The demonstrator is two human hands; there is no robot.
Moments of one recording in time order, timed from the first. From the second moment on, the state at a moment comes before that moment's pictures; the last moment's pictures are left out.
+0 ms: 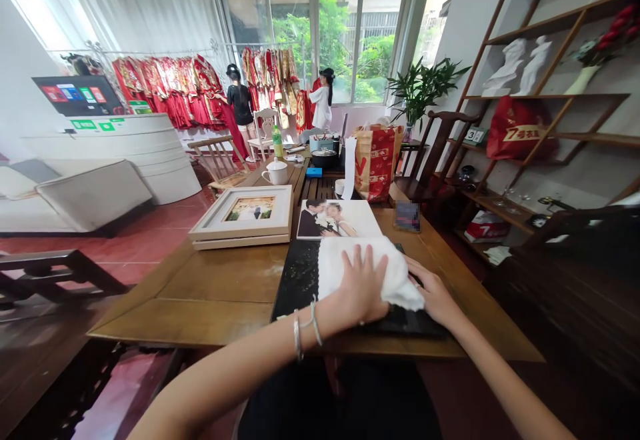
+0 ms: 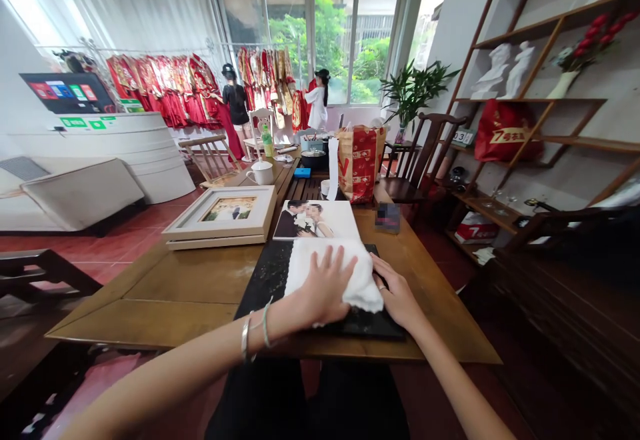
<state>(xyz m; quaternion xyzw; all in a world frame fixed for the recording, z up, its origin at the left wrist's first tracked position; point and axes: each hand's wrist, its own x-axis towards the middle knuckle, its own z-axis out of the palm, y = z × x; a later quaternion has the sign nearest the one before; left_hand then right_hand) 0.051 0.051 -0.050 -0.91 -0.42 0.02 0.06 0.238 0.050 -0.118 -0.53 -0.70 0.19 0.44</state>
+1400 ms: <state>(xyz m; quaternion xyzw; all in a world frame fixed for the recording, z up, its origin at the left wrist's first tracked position) 0.006 -0.026 -0.055 -0.95 -0.31 0.00 0.05 0.240 0.046 -0.115 -0.54 -0.71 0.16 0.43</state>
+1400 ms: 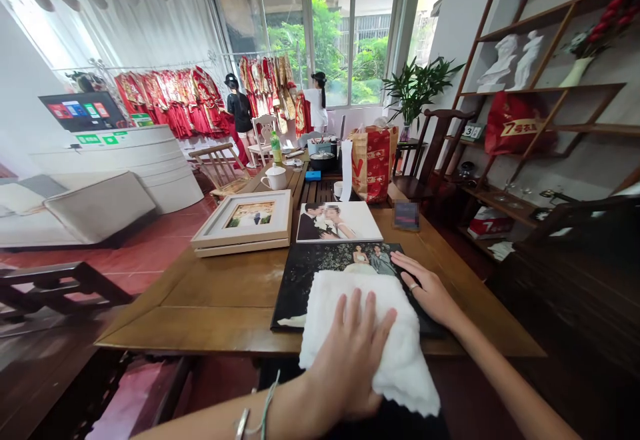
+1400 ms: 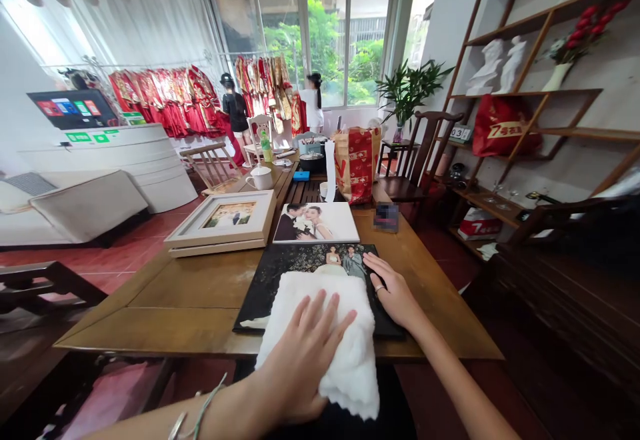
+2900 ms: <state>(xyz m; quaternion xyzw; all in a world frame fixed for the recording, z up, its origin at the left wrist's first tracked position) 0.005 -0.011 -0.070 -0.95 -0.31 -0.04 0.03 0.241 0.048 -0.119 -0.54 -0.73 0.15 0.40</state>
